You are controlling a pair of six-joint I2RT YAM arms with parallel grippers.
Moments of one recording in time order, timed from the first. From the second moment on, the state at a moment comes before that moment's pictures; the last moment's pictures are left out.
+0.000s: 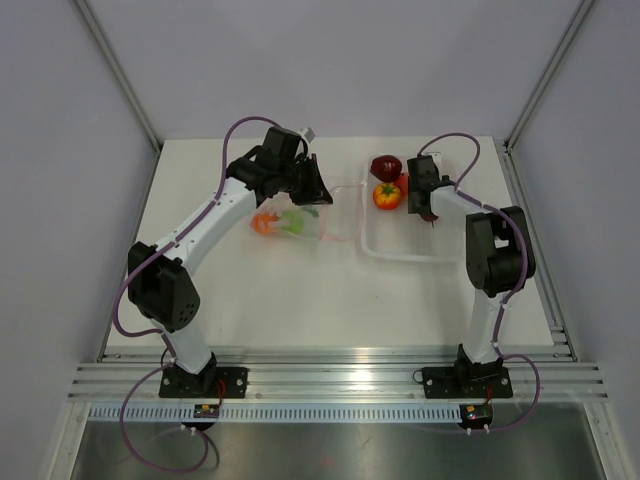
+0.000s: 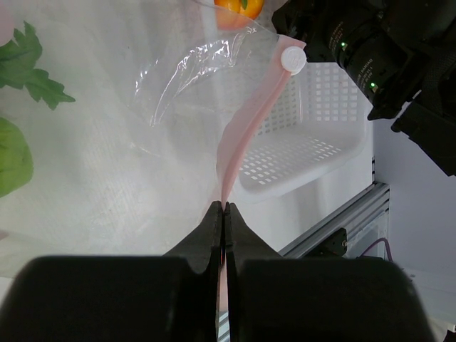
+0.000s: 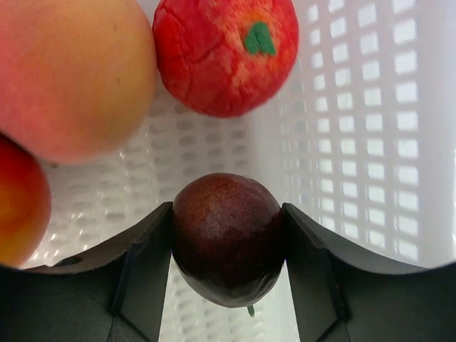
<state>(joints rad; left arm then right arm) -0.53 1.74 1.65 -0.66 0.31 -0.63 0.21 2.01 1.37 -0.26 0.47 0.14</state>
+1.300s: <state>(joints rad) -0.55 1.89 1.89 -0.70 0.39 -0.67 0.49 1.53 1.33 -0.41 0.03 0.56</state>
